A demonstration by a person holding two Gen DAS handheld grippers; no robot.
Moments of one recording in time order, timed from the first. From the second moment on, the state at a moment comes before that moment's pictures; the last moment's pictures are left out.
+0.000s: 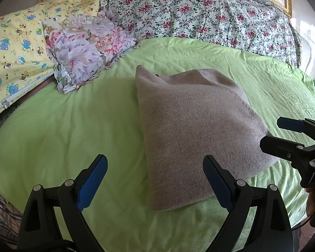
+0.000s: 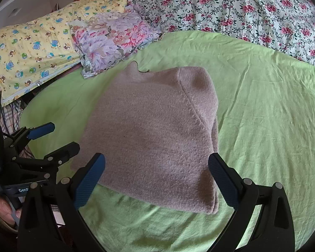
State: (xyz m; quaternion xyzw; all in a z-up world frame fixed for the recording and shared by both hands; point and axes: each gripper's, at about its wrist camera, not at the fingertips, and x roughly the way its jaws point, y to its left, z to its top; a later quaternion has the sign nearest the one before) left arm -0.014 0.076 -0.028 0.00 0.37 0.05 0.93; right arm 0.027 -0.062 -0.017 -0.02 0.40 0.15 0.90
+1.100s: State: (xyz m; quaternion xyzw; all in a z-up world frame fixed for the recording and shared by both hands) left arm -0.013 0.074 -0.024 0.01 0.37 0.05 0.93; right arm 0.027 -0.063 -0.015 -0.02 0.40 0.15 0.90
